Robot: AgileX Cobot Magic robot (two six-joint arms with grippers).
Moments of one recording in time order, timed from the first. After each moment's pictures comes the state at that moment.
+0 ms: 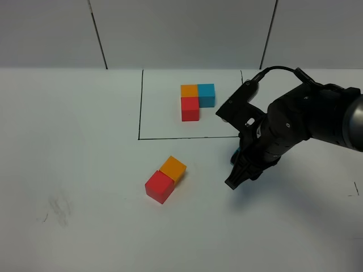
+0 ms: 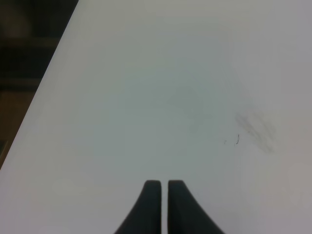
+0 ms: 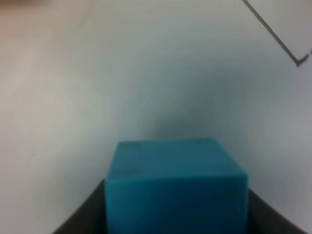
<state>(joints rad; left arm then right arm) 0.03 -0.01 -0.51 0.17 1.06 -0.05 0.51 1.82 -1.16 -0.08 0.61 -0.23</state>
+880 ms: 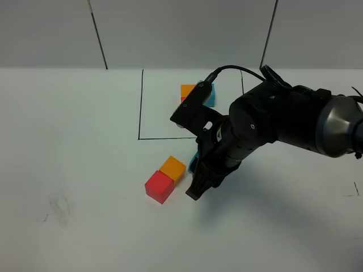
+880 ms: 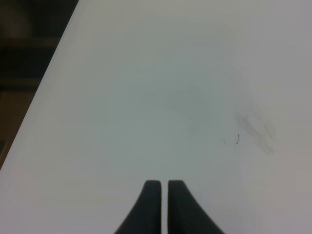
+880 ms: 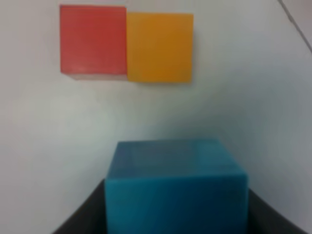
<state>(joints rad) 0.03 -0.01 -0.51 0.17 1.06 -0.05 0.67 1.82 -1.27 0.03 0.68 -0.28</state>
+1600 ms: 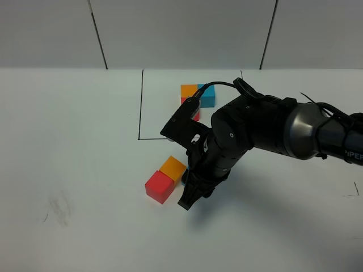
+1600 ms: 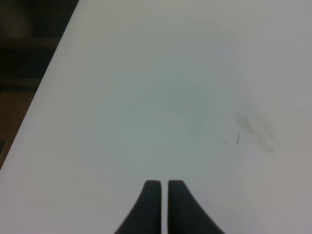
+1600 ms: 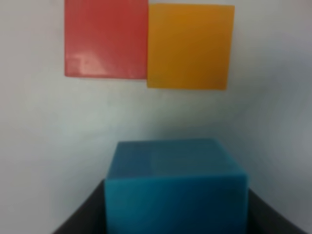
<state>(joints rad) 0.03 -0.01 -0.51 0.17 1.06 -0.05 0.69 1.94 -1.30 0.04 0.67 -0.29</state>
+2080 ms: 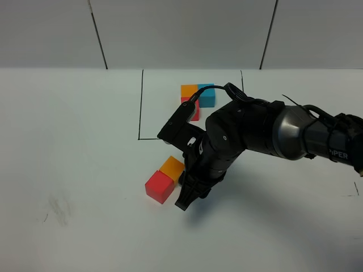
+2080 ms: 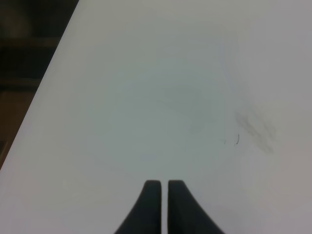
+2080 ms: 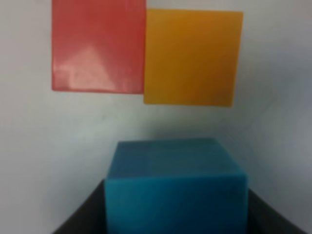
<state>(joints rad) 0.03 -0.01 -0.51 0.17 1.06 -0.05 0.69 1.98 -1.32 0.04 0.64 -0.30</state>
